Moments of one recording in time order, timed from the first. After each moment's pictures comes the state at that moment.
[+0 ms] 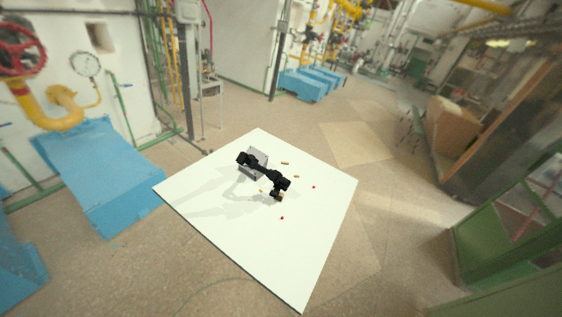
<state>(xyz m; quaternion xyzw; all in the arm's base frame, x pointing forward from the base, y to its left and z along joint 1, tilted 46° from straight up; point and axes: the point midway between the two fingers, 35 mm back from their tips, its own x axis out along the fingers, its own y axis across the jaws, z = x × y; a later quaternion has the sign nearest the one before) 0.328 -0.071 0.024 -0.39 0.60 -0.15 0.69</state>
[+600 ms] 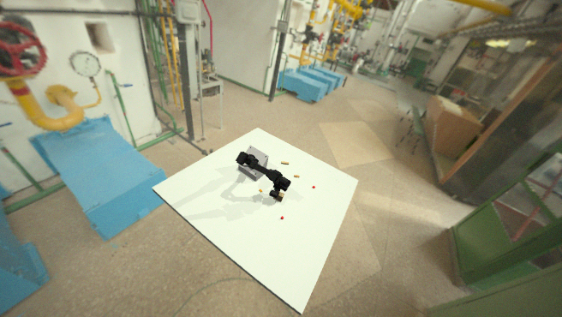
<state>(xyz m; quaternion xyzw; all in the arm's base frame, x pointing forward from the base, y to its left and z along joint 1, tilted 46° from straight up) 0.328 -0.071 0.024 -0.39 0.60 -0.15 0.69</state>
